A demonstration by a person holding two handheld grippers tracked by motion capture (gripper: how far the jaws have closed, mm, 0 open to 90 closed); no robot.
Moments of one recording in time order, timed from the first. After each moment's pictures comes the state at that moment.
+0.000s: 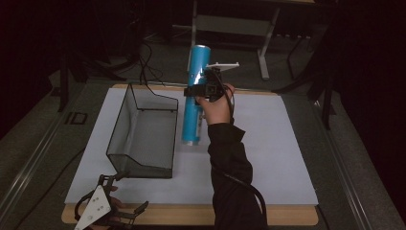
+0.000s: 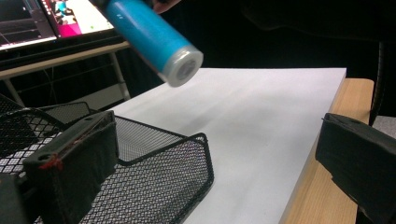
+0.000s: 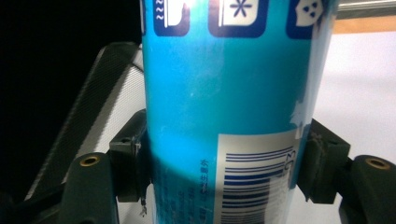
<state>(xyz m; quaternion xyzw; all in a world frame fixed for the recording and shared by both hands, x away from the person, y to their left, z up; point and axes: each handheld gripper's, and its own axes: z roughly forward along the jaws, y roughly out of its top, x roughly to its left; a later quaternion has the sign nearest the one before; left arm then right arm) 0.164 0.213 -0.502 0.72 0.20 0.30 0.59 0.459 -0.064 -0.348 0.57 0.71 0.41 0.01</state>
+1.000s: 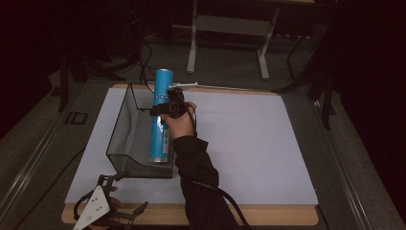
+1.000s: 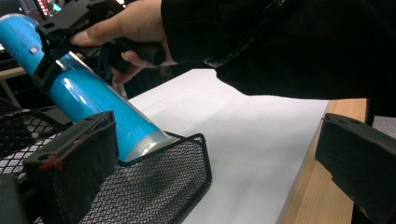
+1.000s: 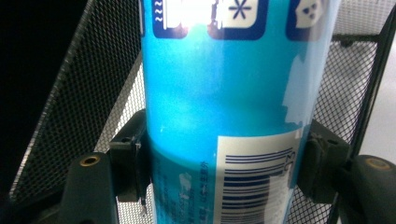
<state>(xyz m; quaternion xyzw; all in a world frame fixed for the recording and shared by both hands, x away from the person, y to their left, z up) 0.164 0.214 -0.502 0.72 0.20 0.29 0.60 0.456 0.030 -0.429 0.56 0.73 0.38 -0.07</state>
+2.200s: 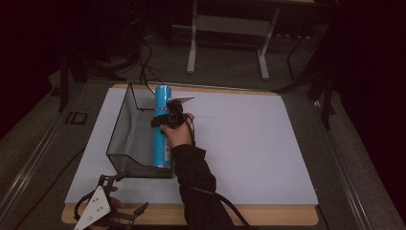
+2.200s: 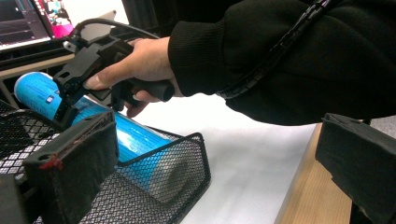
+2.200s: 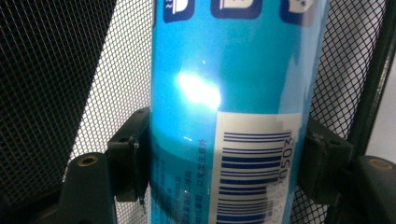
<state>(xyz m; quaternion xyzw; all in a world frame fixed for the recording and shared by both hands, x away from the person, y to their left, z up) 0.164 0.213 -0.502 0.72 0.20 0.29 0.59 0.454 0.034 -0.474 0.58 0.74 0.34 -0.08</state>
